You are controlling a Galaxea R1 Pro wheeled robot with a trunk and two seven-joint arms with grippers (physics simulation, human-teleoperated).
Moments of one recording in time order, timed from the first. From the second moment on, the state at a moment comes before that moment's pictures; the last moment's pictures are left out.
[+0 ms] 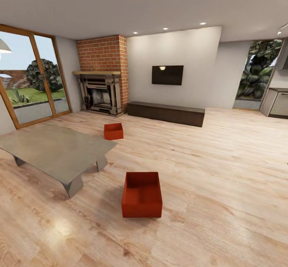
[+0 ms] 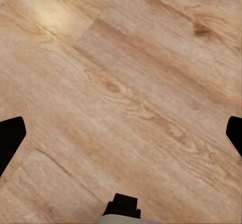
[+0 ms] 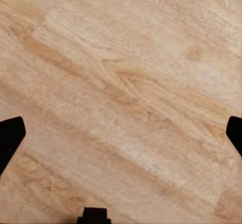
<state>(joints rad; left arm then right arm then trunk) 0.03 -0.08 0.15 -0.49 -0.06 -0.24 0.19 -0.08 -0.05 0.00 -0.47 0.10 -0.11 0.01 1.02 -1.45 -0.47</state>
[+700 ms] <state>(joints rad) 0.03 -0.08 0.15 -0.49 -0.06 -0.24 0.19 -0.08 -0.05 0.00 -0.47 0.10 -0.11 0.01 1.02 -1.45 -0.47</state>
